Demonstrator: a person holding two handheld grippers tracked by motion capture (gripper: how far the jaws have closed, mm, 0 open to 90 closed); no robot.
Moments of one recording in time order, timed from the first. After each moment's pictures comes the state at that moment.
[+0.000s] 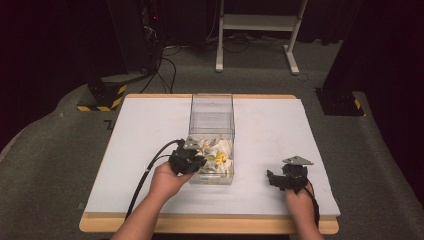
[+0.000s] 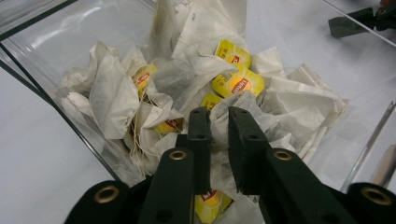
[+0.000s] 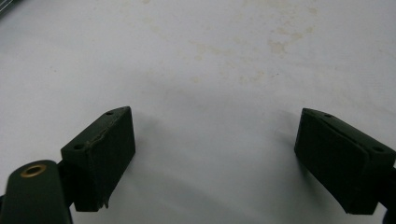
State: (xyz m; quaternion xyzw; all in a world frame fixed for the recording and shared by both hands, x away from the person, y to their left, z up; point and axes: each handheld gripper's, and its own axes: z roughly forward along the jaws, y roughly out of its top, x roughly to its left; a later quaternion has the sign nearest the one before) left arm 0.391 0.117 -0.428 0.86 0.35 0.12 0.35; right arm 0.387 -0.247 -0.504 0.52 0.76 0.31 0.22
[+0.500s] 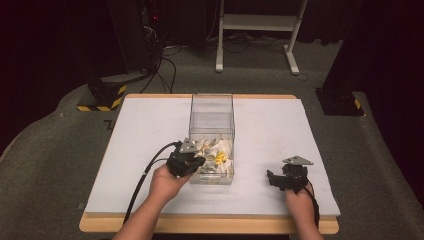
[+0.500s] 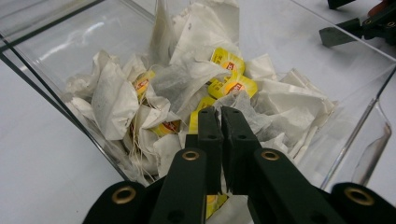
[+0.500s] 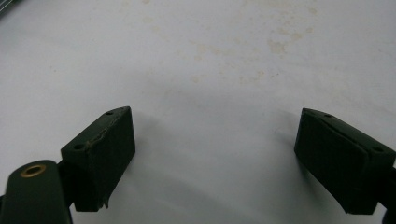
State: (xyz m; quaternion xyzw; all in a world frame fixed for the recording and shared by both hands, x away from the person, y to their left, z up) left arm 0.382 0.123 -0.427 0.84 0.35 0.13 0.39; right arm 0.387 -0.247 -0.504 0.52 0.76 0.31 0.23
